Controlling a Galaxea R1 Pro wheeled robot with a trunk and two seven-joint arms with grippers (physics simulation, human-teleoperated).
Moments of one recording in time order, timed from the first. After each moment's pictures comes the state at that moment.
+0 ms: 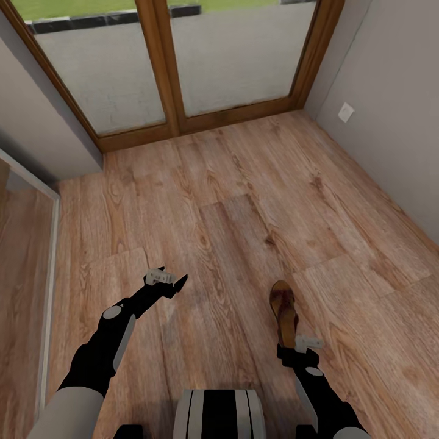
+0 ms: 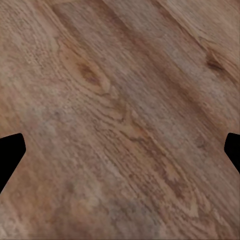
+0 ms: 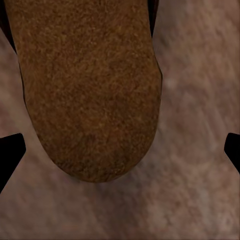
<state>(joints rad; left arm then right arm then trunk) -0.57 -0.02 0.07 -1.09 -0.05 0.08 -0.50 -0.47 0.06 -0.14 -0.63 0.07 0.08 -0.13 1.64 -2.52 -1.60</state>
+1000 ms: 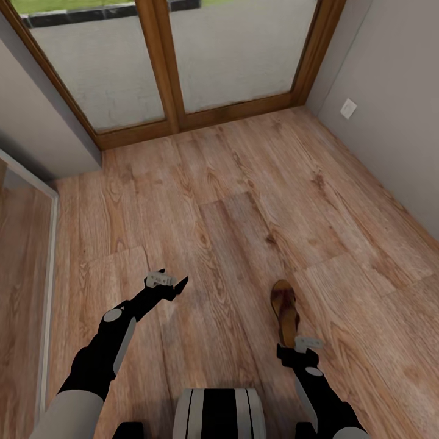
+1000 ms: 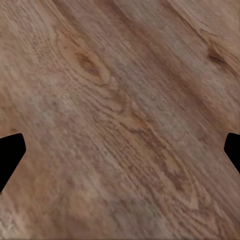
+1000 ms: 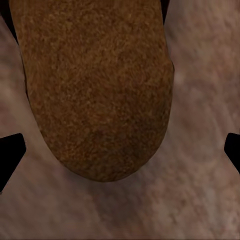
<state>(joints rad) -0.56 -0.02 0.07 -1.09 -0.05 0.07 -0.50 -0.47 0.06 -0.13 -0.63 0.07 0.09 -0.13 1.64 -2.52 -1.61</state>
